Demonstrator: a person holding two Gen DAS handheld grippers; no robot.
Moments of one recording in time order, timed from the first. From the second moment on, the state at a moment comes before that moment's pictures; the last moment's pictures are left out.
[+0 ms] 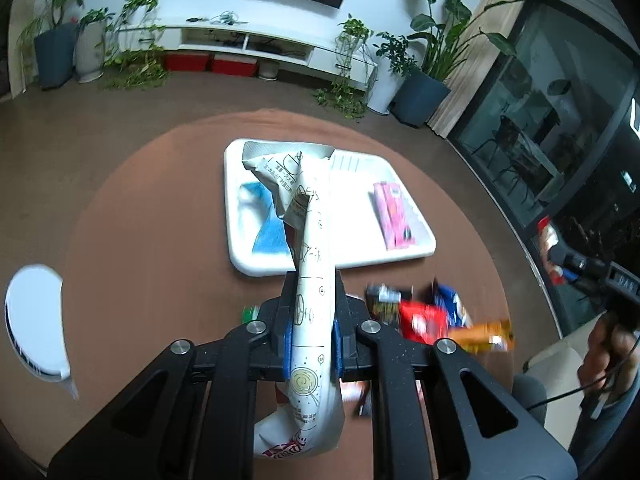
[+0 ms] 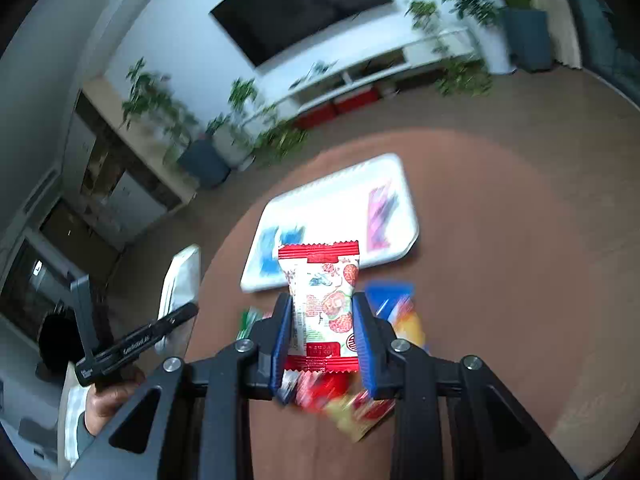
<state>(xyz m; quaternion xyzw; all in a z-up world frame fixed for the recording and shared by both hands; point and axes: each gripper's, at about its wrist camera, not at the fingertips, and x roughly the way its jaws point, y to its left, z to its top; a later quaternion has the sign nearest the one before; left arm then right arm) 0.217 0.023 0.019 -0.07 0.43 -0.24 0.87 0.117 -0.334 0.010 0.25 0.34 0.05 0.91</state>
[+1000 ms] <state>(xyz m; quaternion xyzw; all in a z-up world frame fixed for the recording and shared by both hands) 0.393 -0.142 -0.092 0.07 0.50 -0.19 0.84 0.350 -0.287 -0.077 0.09 0.48 0.08 0.87</state>
